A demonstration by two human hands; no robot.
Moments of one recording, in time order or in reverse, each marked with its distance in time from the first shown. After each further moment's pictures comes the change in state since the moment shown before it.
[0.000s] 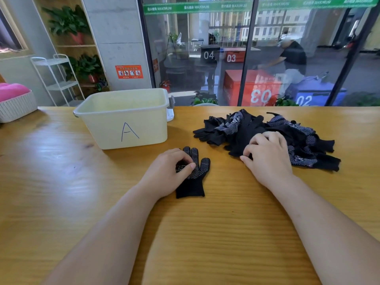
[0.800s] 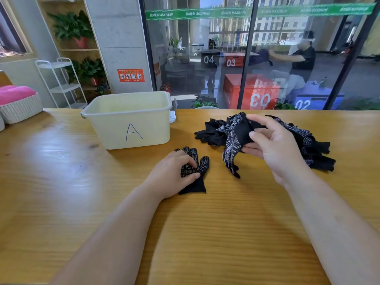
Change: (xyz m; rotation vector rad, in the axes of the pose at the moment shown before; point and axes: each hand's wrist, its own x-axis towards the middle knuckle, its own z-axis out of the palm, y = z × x) left_hand -0.008 0.008 -0.002 0.107 -0.067 0.016; right_hand -0.008 -0.033 -0.083 1.429 0.022 0.399
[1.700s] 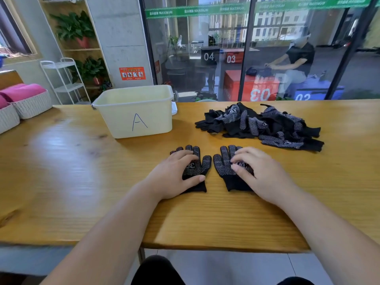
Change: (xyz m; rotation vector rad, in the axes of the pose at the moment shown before) left_hand -0.057 0.028 -0.008 0.154 -0.184 -0.011; right_hand -0.083 0.046 -0.021 -1.002 -0.324 -0.284
